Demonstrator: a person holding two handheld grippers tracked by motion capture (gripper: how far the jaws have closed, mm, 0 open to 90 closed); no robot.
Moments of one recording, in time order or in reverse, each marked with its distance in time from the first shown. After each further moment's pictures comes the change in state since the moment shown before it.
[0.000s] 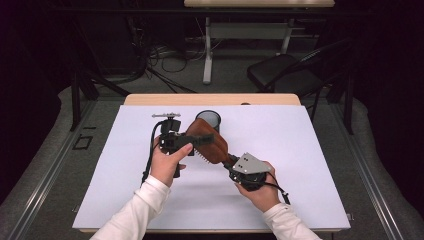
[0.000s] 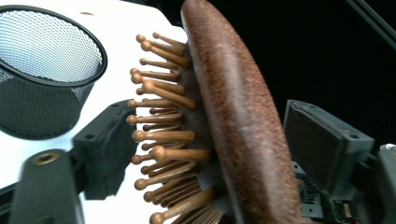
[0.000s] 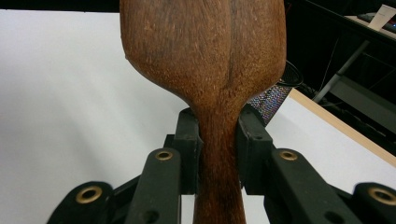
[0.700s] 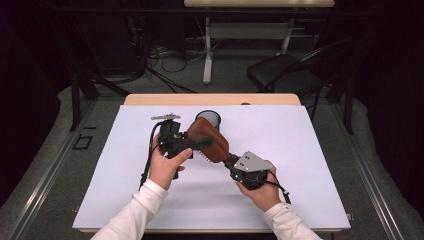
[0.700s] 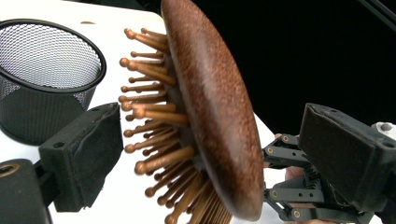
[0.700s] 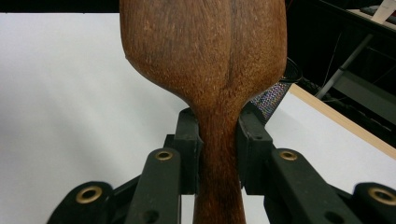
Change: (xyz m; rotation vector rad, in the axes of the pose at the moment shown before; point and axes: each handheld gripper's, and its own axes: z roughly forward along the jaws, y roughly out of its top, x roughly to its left) left arm -0.006 -0.002 -0.004 -0.006 0.001 0.074; right arm -0.004 0.000 0.000 0.006 0.007 0.023
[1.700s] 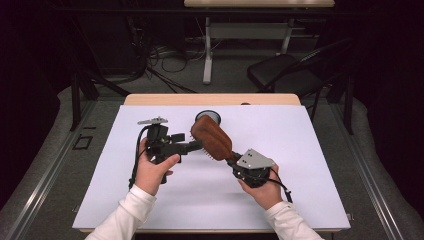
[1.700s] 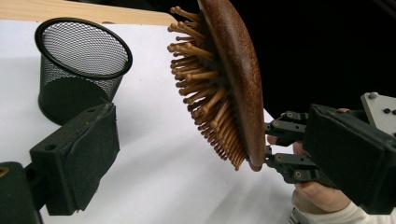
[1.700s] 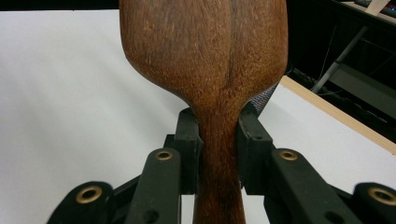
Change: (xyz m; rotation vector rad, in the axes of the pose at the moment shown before) left arm 0.004 -0.009 -0.027 0.001 0.049 0.015; right arm -0.008 -0.001 0.000 0.017 -0.015 0.020
